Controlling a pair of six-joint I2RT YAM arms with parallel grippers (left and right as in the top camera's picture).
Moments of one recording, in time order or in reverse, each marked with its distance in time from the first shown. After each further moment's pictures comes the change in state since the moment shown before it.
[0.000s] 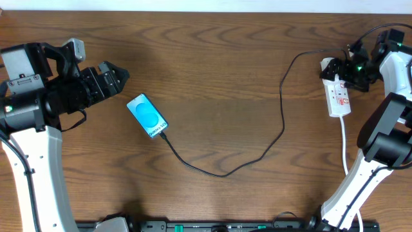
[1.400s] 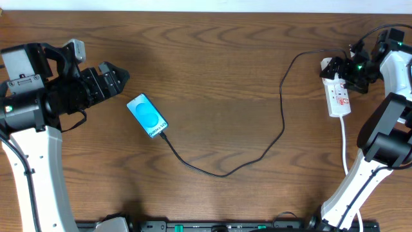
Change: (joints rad) left arm 0.000 0.000 0.000 -0.011 0.000 0.000; right arm 0.001 0.000 0.010 -0.032 0.009 0.068
